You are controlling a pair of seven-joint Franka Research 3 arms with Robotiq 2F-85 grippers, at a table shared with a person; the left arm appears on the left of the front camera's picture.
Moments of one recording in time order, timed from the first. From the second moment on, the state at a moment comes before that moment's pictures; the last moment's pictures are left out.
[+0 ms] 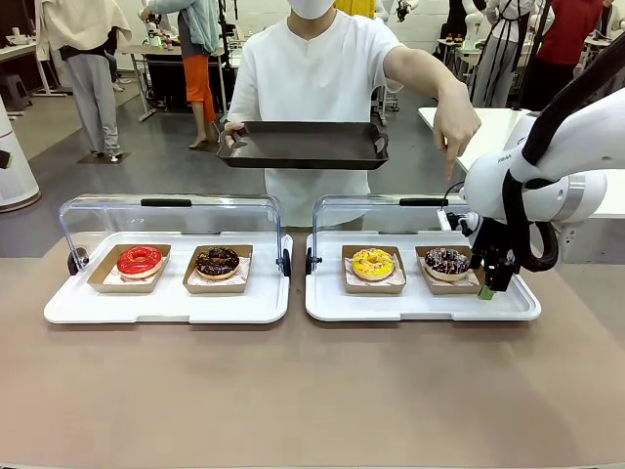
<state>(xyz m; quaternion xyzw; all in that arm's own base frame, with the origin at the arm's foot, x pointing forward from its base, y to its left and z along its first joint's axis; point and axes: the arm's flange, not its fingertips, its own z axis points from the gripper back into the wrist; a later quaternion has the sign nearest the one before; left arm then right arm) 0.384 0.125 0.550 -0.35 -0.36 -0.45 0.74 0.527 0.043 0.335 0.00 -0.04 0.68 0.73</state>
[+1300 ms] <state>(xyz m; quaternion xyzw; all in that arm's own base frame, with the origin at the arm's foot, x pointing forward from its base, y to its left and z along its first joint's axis) 0.384 0.125 0.550 -0.35 -0.36 -0.45 0.74 0.526 0.040 0.321 0.00 -0.03 0.68 0.73</state>
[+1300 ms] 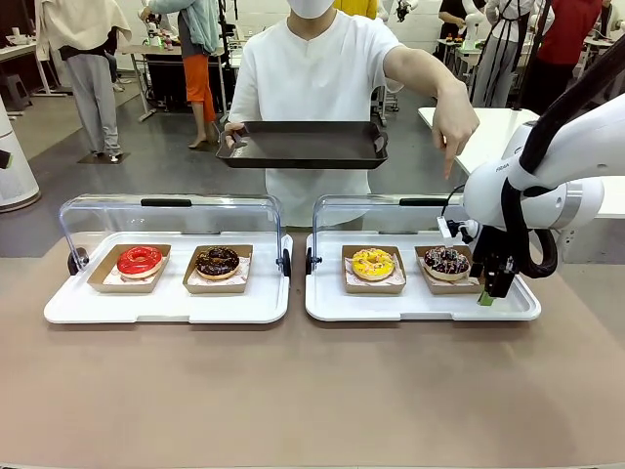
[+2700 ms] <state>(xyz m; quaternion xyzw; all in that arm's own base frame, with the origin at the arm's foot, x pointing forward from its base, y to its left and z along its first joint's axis) 0.384 0.125 0.550 -0.35 -0.36 -0.45 0.74 0.518 0.040 0.340 -0.01 -0.03 0.69 0.72</state>
